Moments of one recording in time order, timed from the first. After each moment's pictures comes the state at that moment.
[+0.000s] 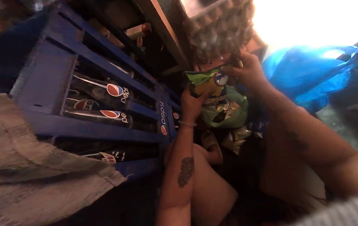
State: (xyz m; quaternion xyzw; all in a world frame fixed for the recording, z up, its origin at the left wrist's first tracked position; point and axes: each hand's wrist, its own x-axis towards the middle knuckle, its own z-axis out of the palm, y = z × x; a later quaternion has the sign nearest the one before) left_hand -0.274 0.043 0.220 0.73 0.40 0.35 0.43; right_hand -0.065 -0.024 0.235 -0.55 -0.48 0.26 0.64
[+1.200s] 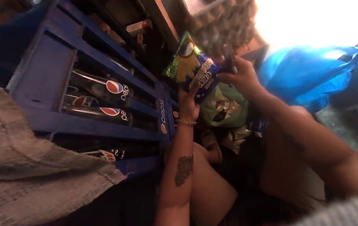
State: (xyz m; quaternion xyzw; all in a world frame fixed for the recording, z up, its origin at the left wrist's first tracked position) left_hand -0.269 0.042 0.223 0.46 0.33 0.44 0.70; right_hand -0.087 -0.023 0.230 -0.52 -0.47 0.31 0.64
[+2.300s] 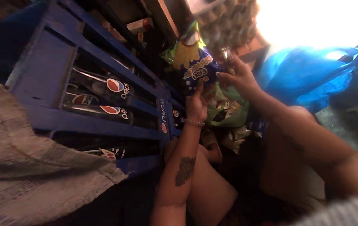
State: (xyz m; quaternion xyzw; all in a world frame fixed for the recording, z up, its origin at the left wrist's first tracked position) left_hand -0.257 0.029 0.215 0.39 0.36 0.43 0.73; right_hand -0.094 -0.021 0.224 -0.50 -0.46 0.36 0.64
